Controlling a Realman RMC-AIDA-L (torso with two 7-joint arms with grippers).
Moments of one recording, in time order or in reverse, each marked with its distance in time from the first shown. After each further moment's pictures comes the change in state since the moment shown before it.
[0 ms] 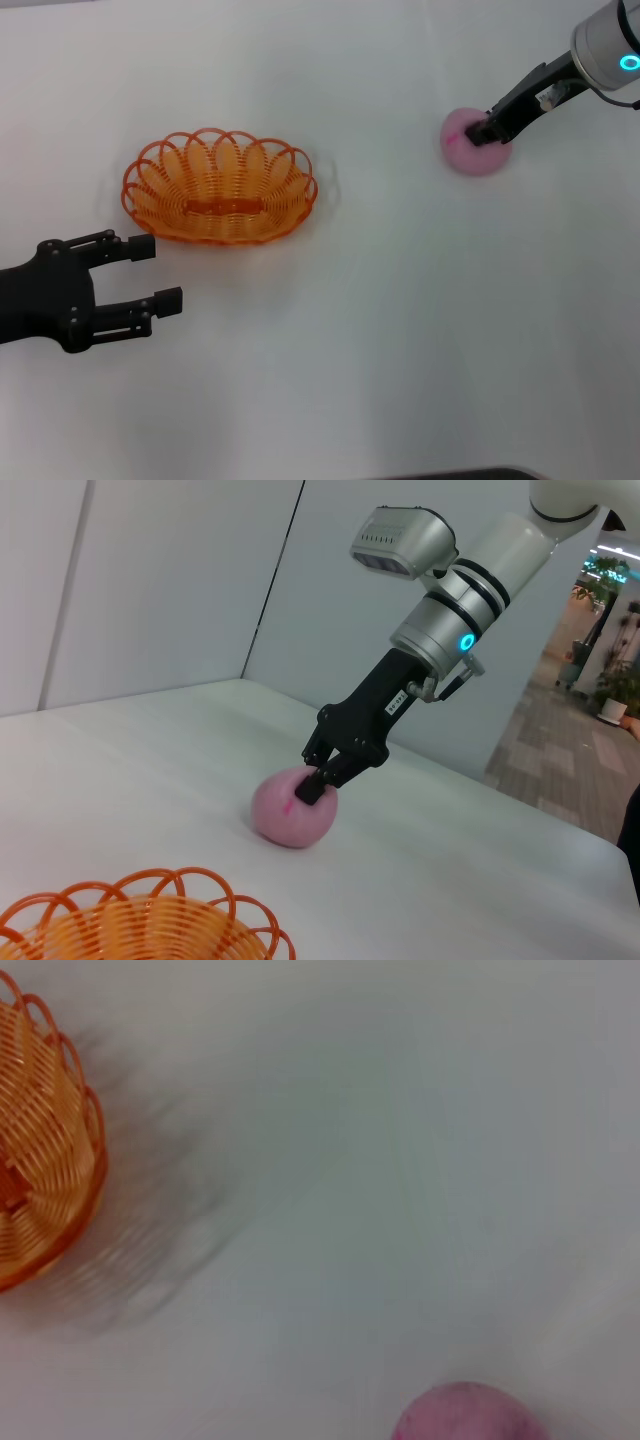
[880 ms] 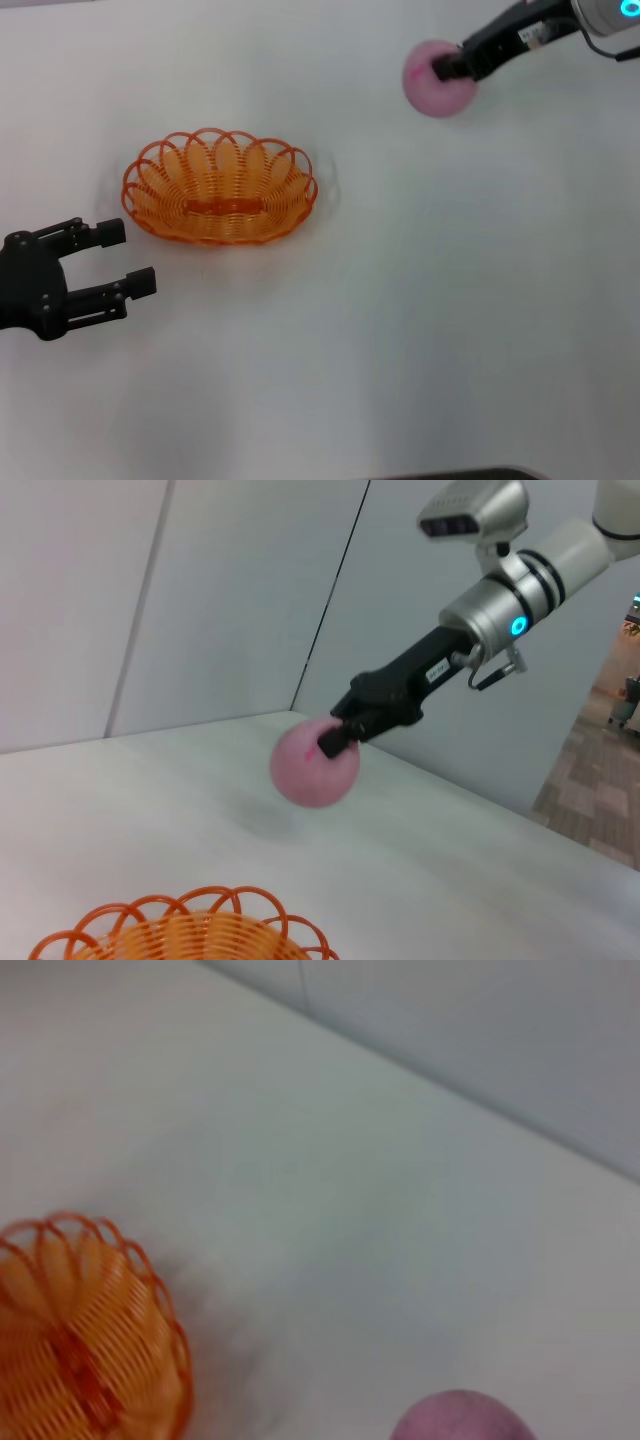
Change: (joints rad) left arm 0.016 0.003 -0.080 0.007 -0.011 0.006 0.000; right arm -0.026 0.000 0.017 -0.143 0.201 -0.036 -0.003
